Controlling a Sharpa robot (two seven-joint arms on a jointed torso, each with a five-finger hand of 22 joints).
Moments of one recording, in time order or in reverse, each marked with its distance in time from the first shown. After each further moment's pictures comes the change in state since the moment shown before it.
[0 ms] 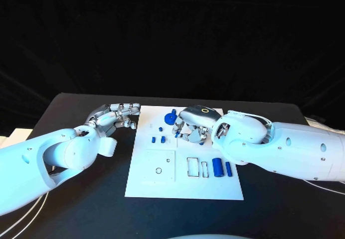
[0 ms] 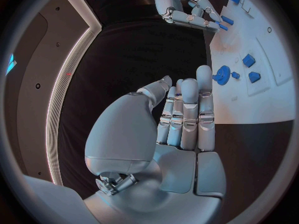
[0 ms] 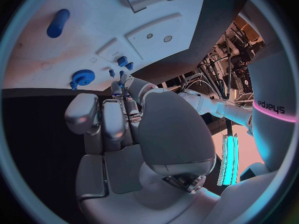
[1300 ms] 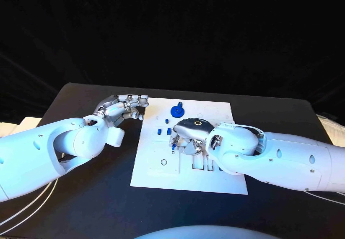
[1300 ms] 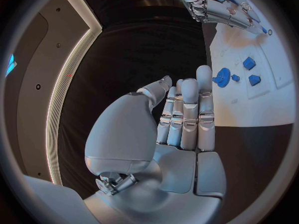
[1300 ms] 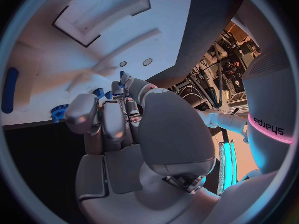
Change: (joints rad) left arm 0.000 0.000 0.000 0.008 -0.008 0.001 0.000; left_hand 0.000 0.000 0.000 0.000 0.000 0.000 0.000 0.000 -0.001 -0.004 0.004 0.000 0.001 0.000 0.000 0.000 -0.002 0.000 0.000 0.000 -0.004 -0.001; right arm -0.095 0.084 -0.007 -0.026 -0.050 0.056 0.010; right_hand 0.001 0.000 -0.001 -0.001 -0.003 0.000 0.000 0.000 0.000 0.000 -0.001 -0.004 0.000 0.000 0.000 0.003 0.001 0.000 0.000 0.000 0.000 0.000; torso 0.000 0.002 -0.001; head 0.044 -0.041
